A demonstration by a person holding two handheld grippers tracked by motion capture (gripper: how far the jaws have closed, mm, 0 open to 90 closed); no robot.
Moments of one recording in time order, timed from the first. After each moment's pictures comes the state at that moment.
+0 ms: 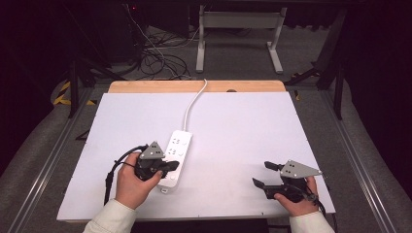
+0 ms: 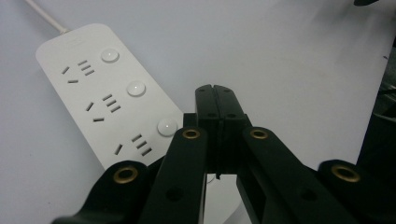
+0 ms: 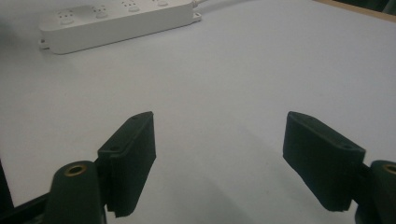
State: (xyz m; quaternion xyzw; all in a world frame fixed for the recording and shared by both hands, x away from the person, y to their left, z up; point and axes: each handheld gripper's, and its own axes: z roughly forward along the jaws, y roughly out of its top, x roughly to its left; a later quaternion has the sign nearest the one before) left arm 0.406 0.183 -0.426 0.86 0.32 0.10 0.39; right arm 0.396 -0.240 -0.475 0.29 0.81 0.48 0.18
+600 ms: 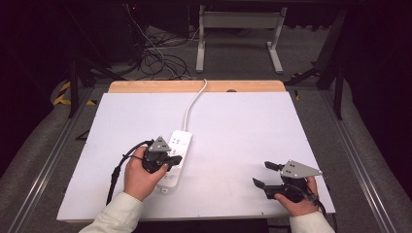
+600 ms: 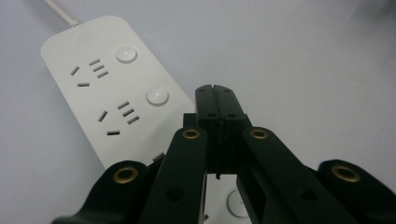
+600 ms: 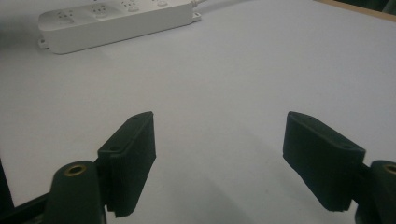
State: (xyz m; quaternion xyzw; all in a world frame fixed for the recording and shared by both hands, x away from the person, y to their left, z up) left arm 0.434 0.174 -0.443 0.86 0.34 0.10 0.37; right arm 0.396 -0.241 -0.475 0.29 0.81 0.48 0.18
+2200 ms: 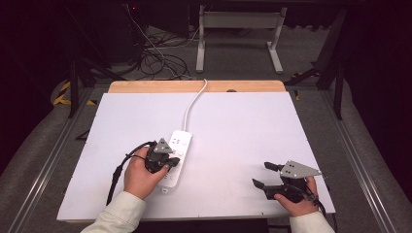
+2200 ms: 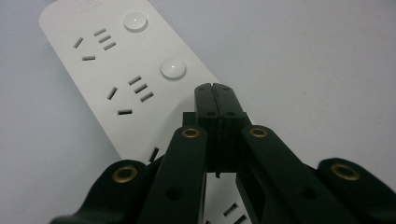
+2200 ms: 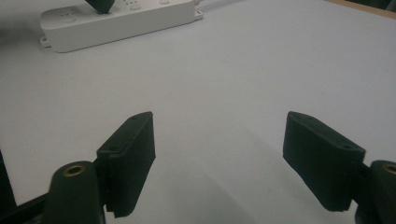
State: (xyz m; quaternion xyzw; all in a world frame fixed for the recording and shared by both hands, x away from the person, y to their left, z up) left arm 0.440 0.173 -0.455 0.88 0.33 0.11 0.33; right arm 0.396 -0.240 -0.476 0.29 0.81 0.48 0.18
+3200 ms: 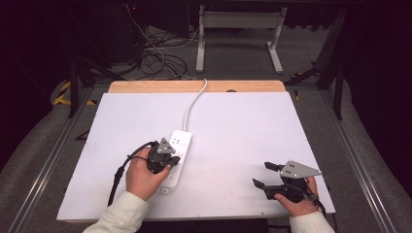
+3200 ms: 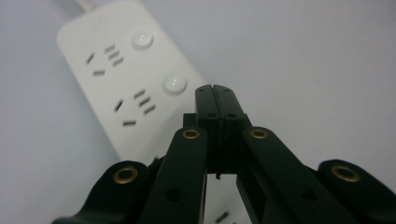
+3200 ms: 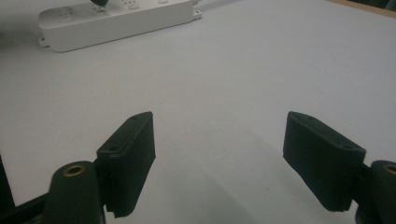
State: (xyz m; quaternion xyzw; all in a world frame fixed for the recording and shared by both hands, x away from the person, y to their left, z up) left arm 0.435 0.170 -0.444 0.86 0.35 0.12 0.35; right arm 0.396 -0.241 -0.477 0.29 0.81 0.48 0.18
